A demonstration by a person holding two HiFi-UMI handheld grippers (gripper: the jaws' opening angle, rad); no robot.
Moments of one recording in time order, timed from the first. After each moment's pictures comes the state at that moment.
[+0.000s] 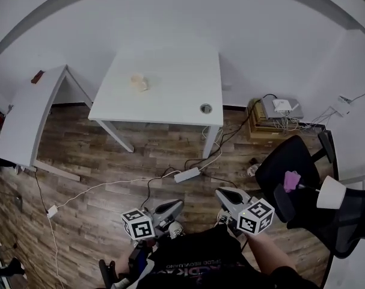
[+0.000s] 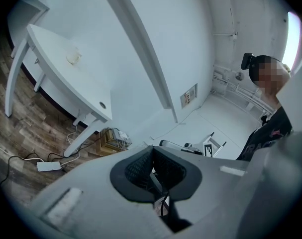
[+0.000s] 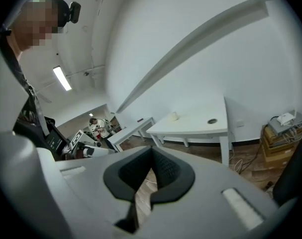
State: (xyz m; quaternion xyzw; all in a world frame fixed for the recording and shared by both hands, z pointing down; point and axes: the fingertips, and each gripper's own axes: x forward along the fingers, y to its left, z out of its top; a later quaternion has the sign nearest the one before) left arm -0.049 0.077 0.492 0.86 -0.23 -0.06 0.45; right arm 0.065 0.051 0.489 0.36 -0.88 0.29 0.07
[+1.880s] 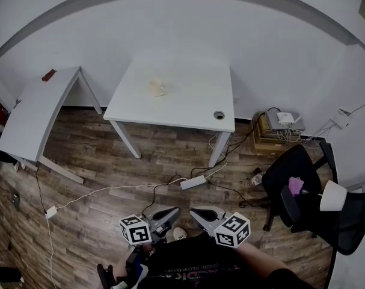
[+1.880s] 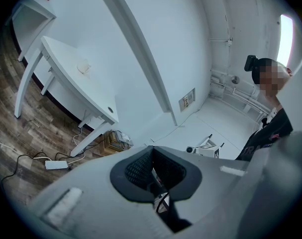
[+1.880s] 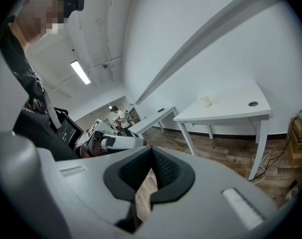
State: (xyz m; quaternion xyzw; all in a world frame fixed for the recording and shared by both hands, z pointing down) left arm -0.133 0.121 0.495 0.86 -0.24 -0.08 0.45; right arm -0.096 0.133 0.500 0.25 -0.92 0.28 0.10
